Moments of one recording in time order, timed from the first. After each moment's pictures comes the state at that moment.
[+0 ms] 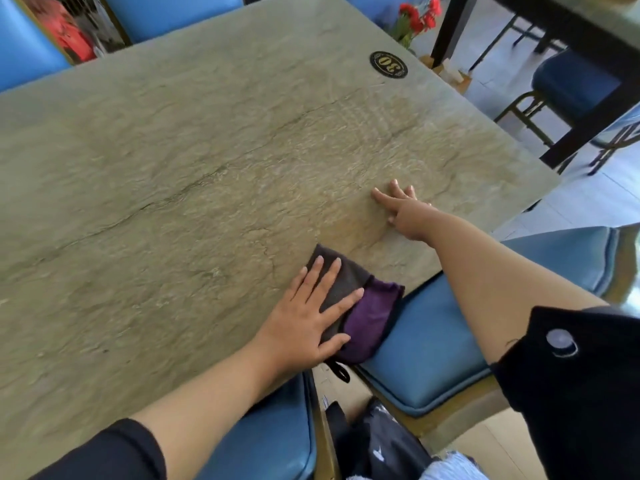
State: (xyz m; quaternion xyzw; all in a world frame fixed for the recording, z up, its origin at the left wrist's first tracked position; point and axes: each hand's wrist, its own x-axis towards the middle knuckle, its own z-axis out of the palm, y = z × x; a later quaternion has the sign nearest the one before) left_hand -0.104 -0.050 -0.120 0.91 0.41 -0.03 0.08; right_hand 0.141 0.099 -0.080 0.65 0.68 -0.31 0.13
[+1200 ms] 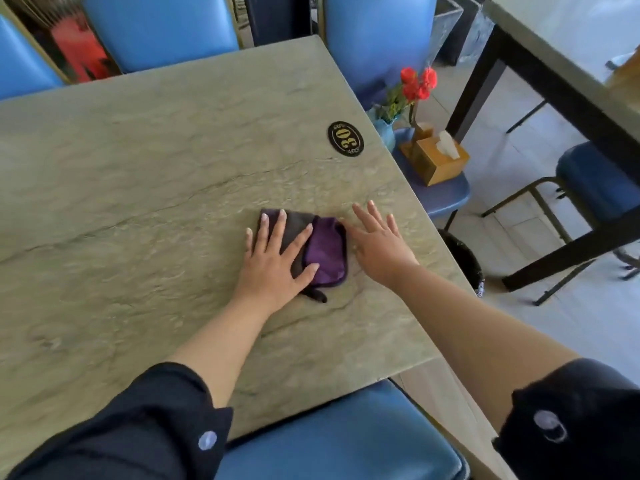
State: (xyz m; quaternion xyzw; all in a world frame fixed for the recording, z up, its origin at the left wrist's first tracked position) left_hand 0.083 0.183 -0.132 0.71 0.70 0.00 0.03; right_hand 0.295 0.254 -0.098 0.50 0.85 -0.17 0.02
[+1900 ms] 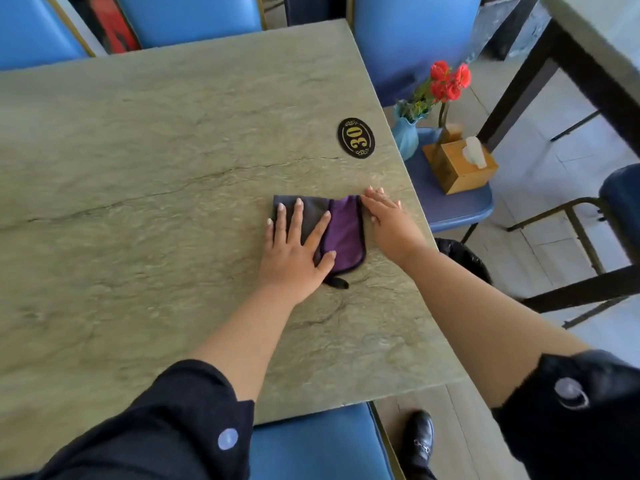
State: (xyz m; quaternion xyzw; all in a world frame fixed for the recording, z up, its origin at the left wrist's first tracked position) left_hand 0.147 0.220 -0.123 0.65 0.75 -0.03 0.08; right_hand 0.316 0.328 -0.114 0.49 0.79 -0.34 -0.13
